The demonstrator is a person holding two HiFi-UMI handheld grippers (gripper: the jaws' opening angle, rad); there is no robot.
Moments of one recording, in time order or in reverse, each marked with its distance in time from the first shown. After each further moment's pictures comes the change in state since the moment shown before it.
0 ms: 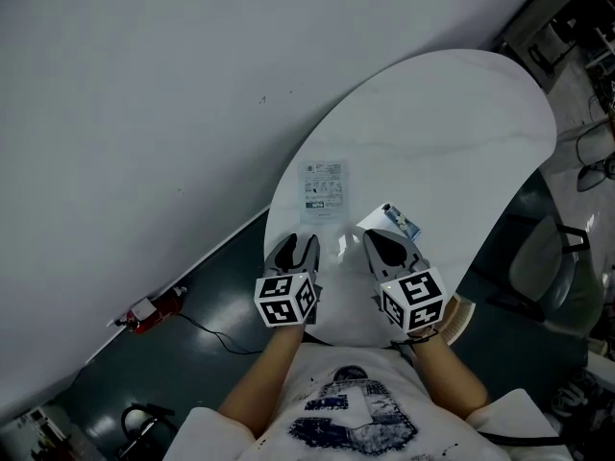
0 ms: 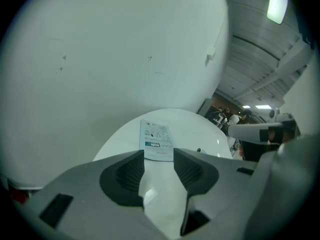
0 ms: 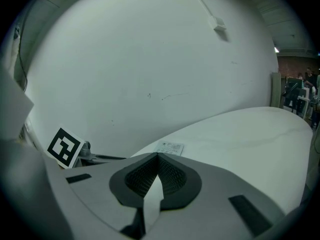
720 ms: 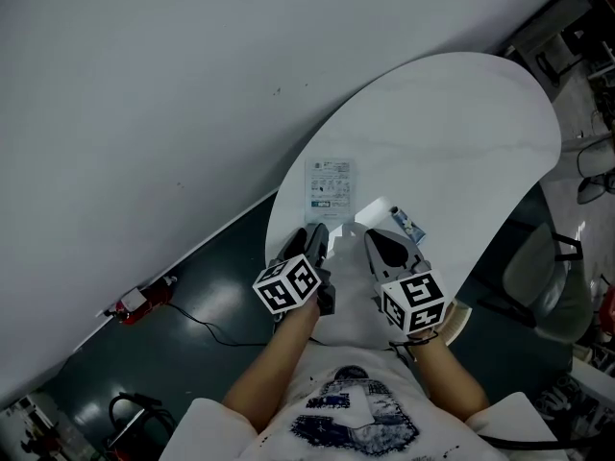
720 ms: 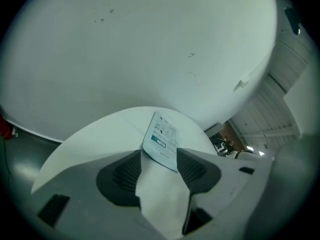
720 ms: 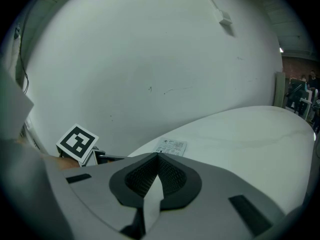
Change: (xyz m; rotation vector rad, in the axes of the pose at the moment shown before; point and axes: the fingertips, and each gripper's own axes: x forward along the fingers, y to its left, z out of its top) left arm 0.035 0.022 -0.012 -0.447 -0.012 -0.012; right arm 0.025 0.005 -0.004 -0.017 0.055 0.004
